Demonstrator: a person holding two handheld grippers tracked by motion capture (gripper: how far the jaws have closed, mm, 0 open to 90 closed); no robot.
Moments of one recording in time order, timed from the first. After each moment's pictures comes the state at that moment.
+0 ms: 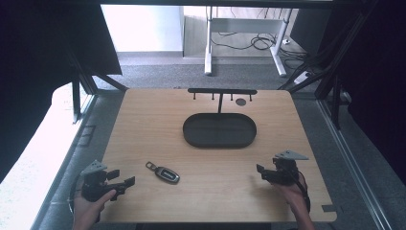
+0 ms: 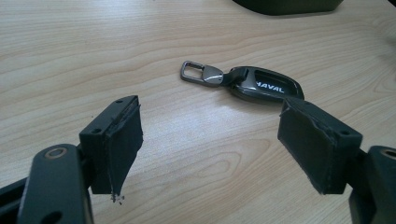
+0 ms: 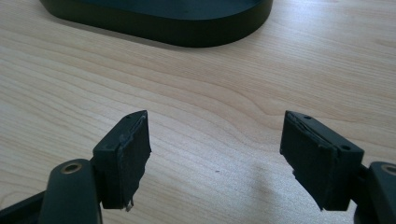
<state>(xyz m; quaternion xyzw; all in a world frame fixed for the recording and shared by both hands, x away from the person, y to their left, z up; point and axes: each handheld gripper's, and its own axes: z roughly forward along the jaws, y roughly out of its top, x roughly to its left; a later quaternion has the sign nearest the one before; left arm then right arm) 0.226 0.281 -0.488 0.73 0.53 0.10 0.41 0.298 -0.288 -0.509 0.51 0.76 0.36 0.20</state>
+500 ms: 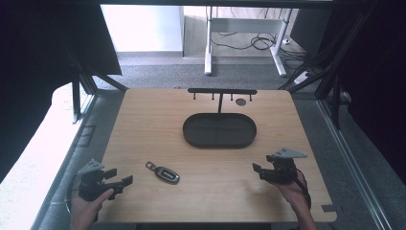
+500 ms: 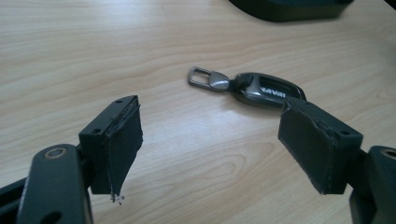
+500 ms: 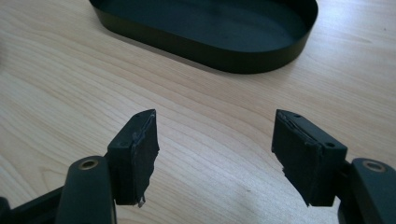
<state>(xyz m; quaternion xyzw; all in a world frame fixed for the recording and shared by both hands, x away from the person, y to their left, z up) 0.225 0.288 -0.482 0.72 0.54 0.11 0.42 0.293 -0.273 -0.484 0.45 0.78 0.38 0.19</state>
